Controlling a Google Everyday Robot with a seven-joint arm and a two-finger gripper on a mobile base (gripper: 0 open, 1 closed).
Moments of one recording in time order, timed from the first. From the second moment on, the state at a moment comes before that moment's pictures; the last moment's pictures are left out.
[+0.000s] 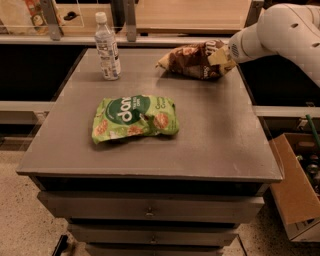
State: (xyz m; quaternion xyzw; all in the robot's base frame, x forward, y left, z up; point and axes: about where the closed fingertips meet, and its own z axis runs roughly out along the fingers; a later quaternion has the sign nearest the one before) arm 0.775 -0.222 0.896 -0.23 0.86 0.00 0.45
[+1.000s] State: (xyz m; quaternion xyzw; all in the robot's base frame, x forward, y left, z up) arm 0.765 -0.195 0.891 -0.25 0.86 0.12 0.44
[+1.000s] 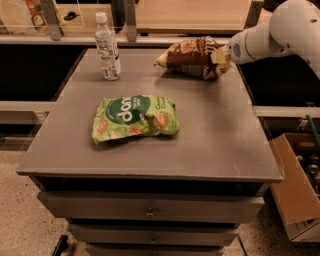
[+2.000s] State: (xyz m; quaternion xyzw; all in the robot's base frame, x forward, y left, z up) arm 0.747 -0.130 0.916 -0.31 0.82 0.19 0.45
